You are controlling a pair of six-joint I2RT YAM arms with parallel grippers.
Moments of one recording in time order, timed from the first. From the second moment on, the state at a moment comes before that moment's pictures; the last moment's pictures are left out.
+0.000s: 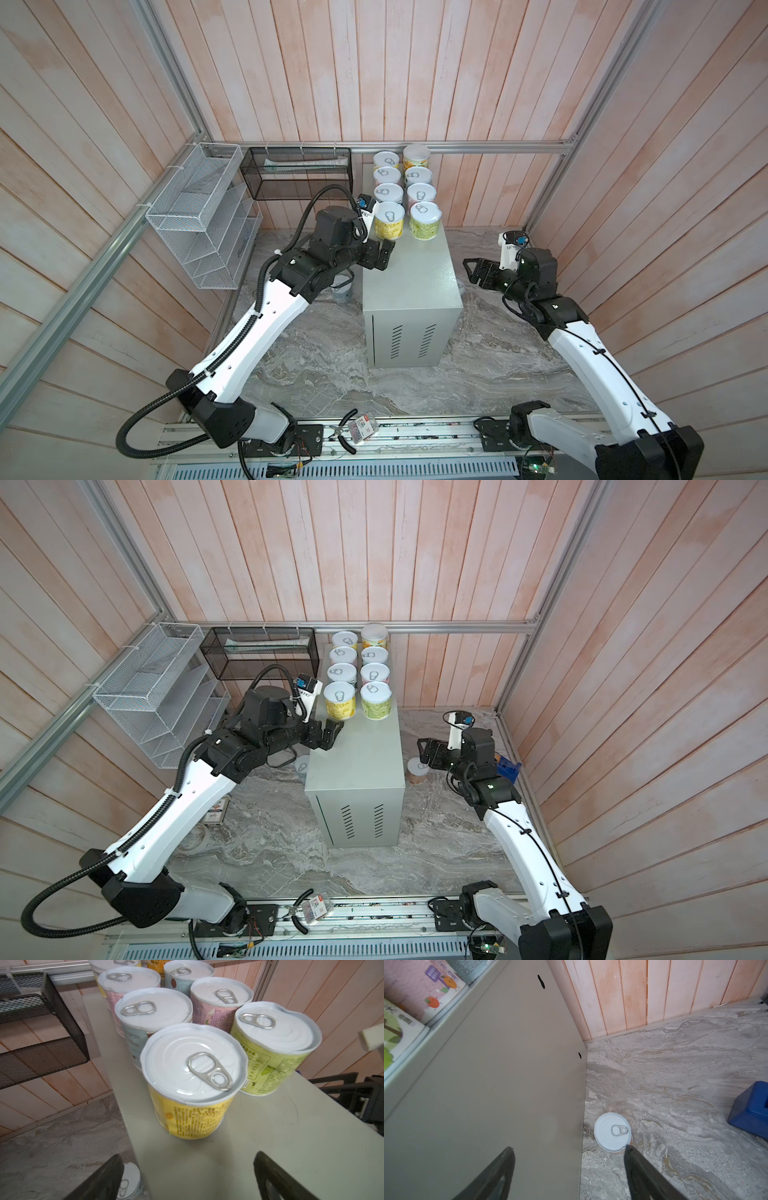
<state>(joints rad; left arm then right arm) -0.61 1.41 1.69 -0.72 -0.04 -0.07 0.23 1.08 1.00 -0.34 -0.19 0.42</state>
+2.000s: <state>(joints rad) -0.31 1.18 0.74 -0.06 0.03 -0.43 0.34 1.91 1.18 -0.32 0.13 0.33</state>
